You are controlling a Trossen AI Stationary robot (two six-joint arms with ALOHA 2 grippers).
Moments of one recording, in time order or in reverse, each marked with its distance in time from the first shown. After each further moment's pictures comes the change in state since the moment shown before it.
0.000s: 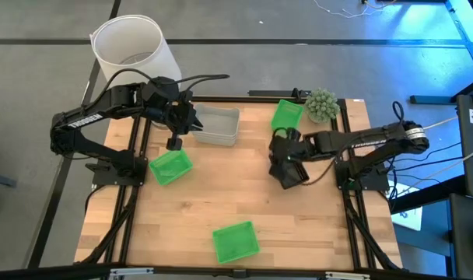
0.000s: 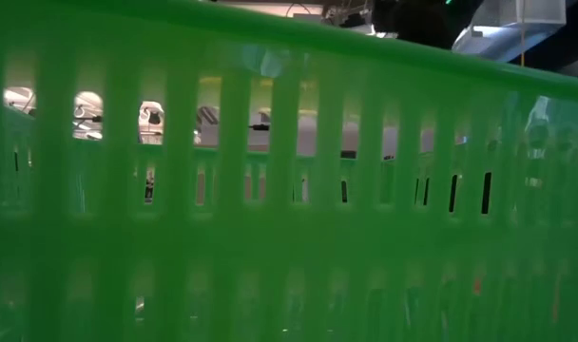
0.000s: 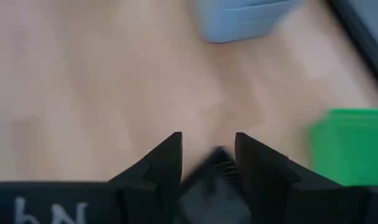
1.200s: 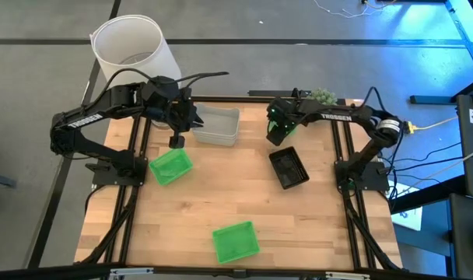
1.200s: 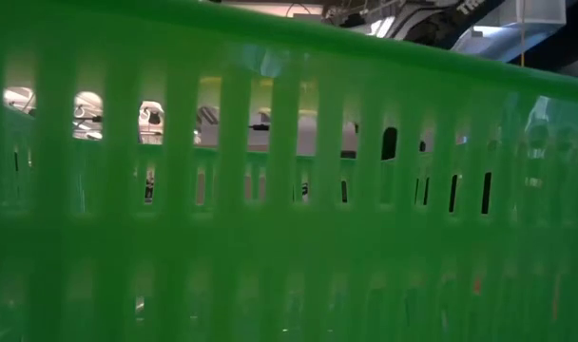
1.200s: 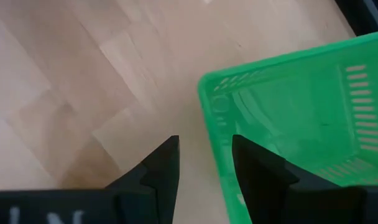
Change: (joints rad) left arm 0.000 0.000 0.000 0.021 -0.063 -0.028; right arm -0.560 0.280 -0.001 0.044 -0.245 -0.267
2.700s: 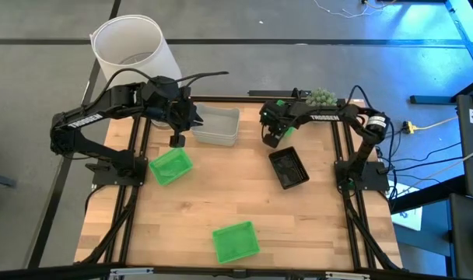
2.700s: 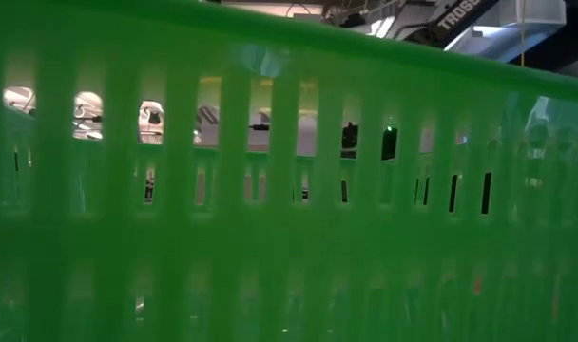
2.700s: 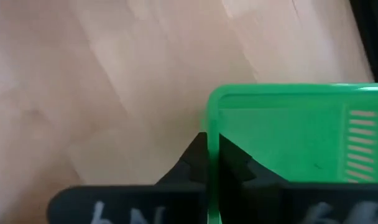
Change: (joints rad) left arm 0.000 0.000 0.000 -0.001 -0.032 0.002; right arm 0.027 0.123 0.030 0.092 0.056 -0.166
